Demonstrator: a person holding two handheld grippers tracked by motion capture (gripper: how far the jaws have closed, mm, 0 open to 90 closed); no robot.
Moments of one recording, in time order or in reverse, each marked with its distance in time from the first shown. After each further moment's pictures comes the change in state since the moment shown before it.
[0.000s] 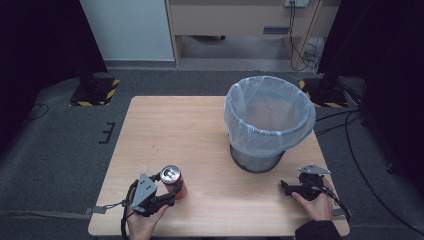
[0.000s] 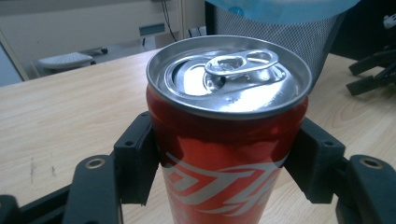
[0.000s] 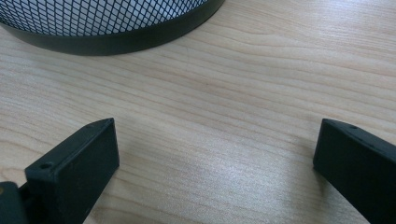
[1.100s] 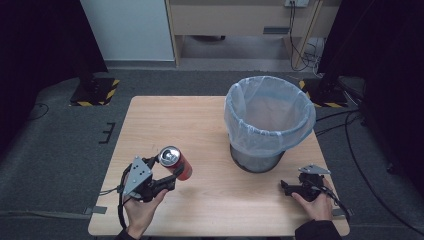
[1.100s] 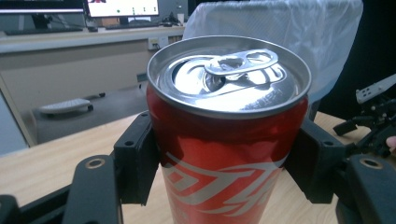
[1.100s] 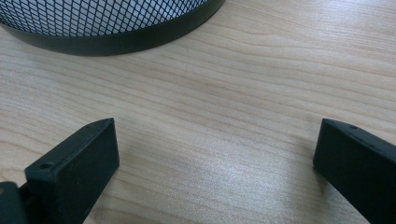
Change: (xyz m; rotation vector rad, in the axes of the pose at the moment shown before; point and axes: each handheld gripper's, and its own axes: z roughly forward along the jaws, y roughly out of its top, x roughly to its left) left arm 0.006 0.060 -0.002 -0.166 -0.026 0.020; right arm 0.000 0.000 0.000 -0.001 -0.001 0.002
